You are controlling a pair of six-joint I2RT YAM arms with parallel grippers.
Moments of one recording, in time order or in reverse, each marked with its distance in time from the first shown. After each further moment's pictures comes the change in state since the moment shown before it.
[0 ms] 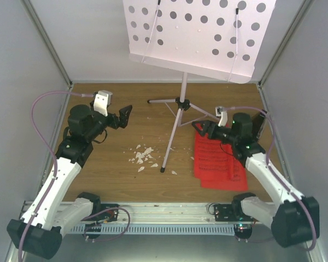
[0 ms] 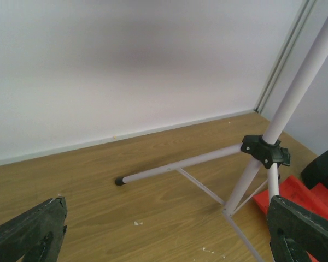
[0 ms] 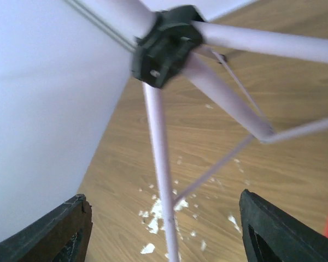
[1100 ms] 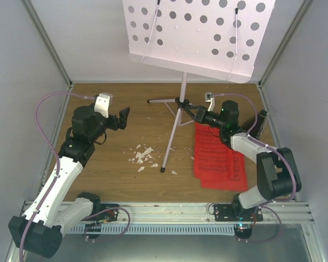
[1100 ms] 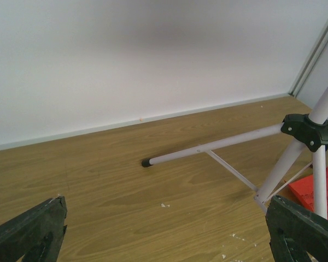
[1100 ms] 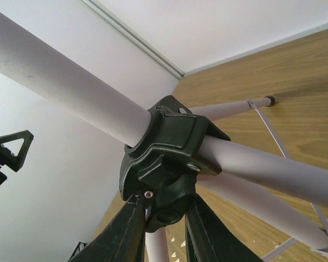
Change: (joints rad) left arm 0.001 0.012 -0.042 -0.010 -0.103 0.047; right arm 0.032 0.497 0.132 0.615 -0.138 0.147
